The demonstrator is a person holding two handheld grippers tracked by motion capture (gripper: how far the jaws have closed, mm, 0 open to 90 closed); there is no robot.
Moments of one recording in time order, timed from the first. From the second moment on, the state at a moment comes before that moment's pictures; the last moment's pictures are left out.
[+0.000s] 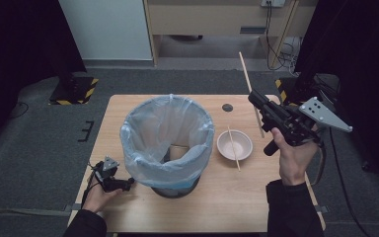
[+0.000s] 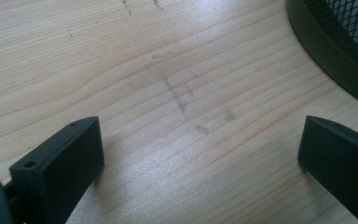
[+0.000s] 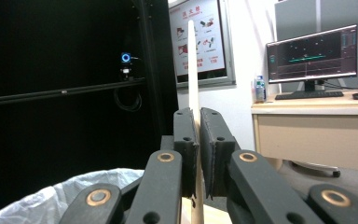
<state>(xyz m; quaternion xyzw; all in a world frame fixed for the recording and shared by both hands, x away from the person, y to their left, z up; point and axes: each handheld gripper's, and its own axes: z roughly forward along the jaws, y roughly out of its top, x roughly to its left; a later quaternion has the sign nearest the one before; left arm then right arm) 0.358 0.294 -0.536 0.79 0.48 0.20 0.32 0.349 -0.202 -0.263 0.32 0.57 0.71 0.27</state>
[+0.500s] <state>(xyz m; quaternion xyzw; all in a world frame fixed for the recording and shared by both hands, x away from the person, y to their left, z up) 0.358 0.294 -0.536 0.79 0.48 0.20 0.32 0.352 -0.165 -0.250 0.29 0.58 0.72 0.25</state>
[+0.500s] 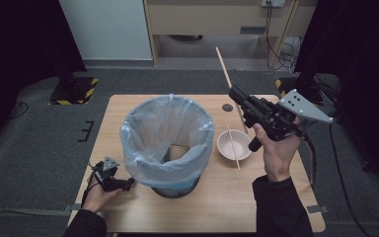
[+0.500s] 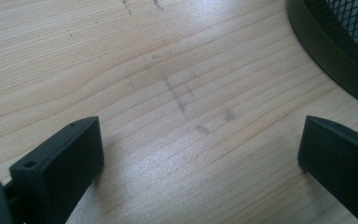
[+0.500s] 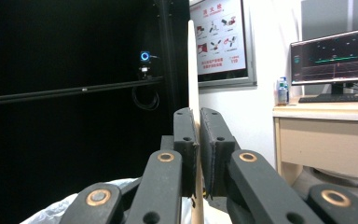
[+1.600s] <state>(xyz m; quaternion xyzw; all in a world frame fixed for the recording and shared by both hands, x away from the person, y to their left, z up) 0.358 0.294 -0.537 0.79 0.48 0.20 0.32 0.371 -0.084 -0.252 0.27 0.62 0.71 0.20</state>
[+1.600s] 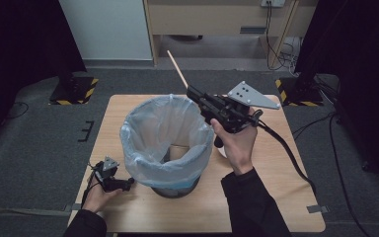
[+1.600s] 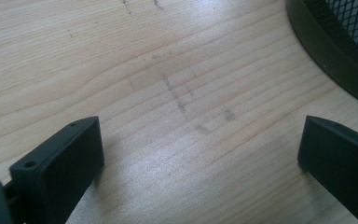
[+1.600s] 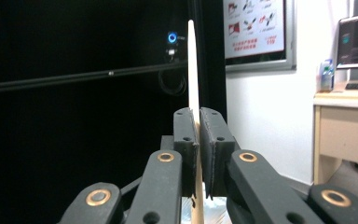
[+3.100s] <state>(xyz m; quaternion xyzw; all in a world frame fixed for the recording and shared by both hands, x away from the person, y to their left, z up) 0.358 0.294 -0.536 0.79 0.48 0.20 0.32 0.393 -0.214 -0.338 0.43 0.61 0.60 0.29</state>
